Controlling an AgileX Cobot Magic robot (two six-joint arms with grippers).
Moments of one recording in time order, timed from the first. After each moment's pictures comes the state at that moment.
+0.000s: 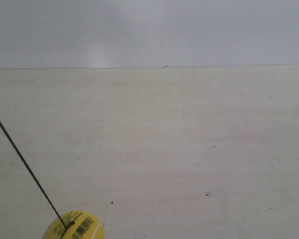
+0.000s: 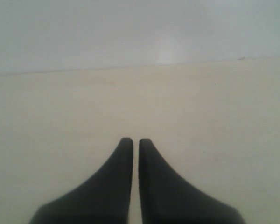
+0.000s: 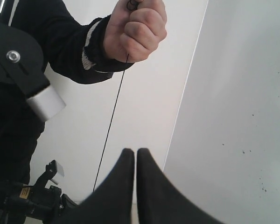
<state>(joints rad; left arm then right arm) -0.01 0.00 0.00 -0.09 0.29 0.14 0.76 0.18 -0.48 -1.43 -0.44 1.32</state>
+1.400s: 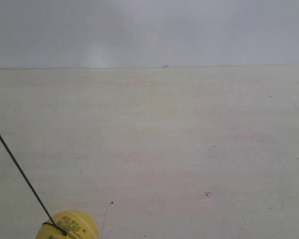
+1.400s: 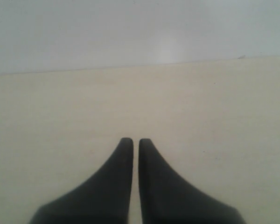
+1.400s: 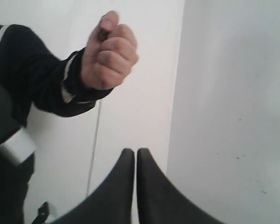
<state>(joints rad) -0.01 0.00 0.00 -0.09 0.29 0.15 0.75 0.17 -0.45 -1.07 -0.40 1.13</state>
